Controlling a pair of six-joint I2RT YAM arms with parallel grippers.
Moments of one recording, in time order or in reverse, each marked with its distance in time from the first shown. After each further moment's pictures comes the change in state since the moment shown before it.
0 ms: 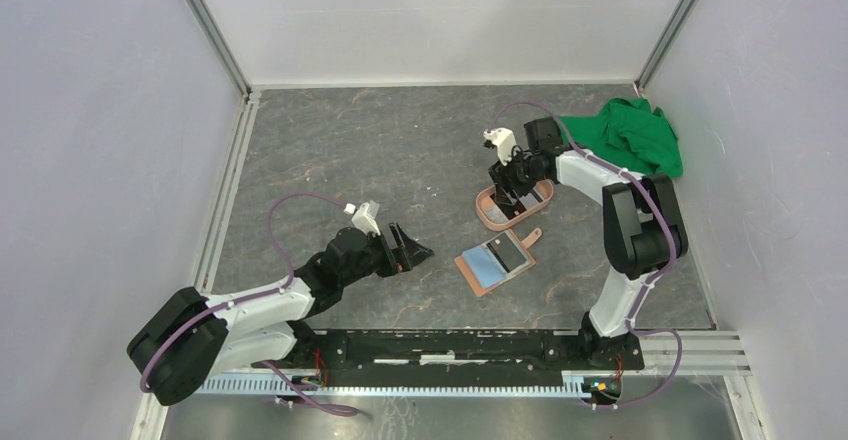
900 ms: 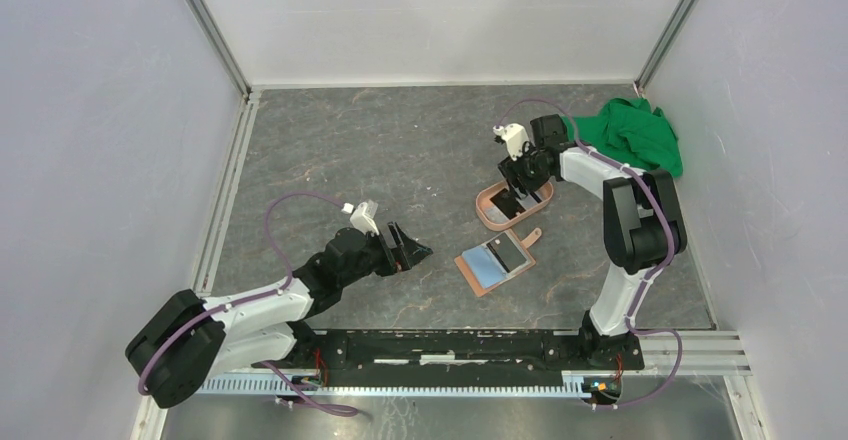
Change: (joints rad) left arm 0.000 -0.019 -0.002 -0.012 -0.025 0.016; right arm -0.031 0.034 0.021 0.009 0.207 0.023
